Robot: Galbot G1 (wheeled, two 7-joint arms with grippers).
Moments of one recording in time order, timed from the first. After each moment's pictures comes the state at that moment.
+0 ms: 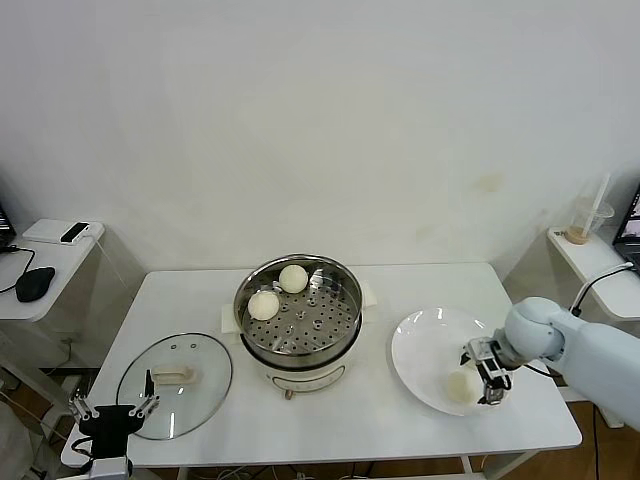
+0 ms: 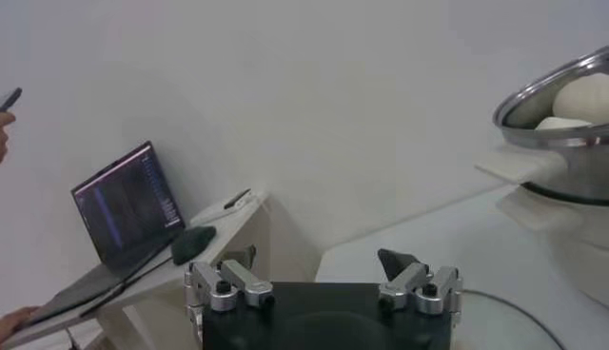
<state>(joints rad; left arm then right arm) 1.78 -1.33 -0.69 -2.21 0.14 0.21 -0.30 -0.16 0.49 -0.78 1.56 -0.17 -0.30 -1.07</state>
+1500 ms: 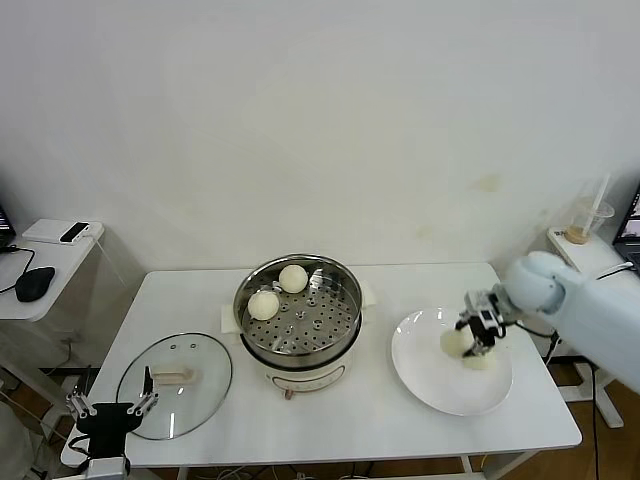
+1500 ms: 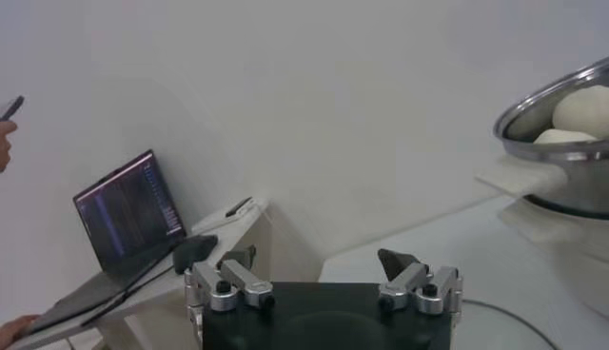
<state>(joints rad) 1.79 -1.32 -0.70 -2.24 0.13 0.21 -0.30 0.06 0.57 -0.78 1.47 -0.05 -0.30 -1.13</state>
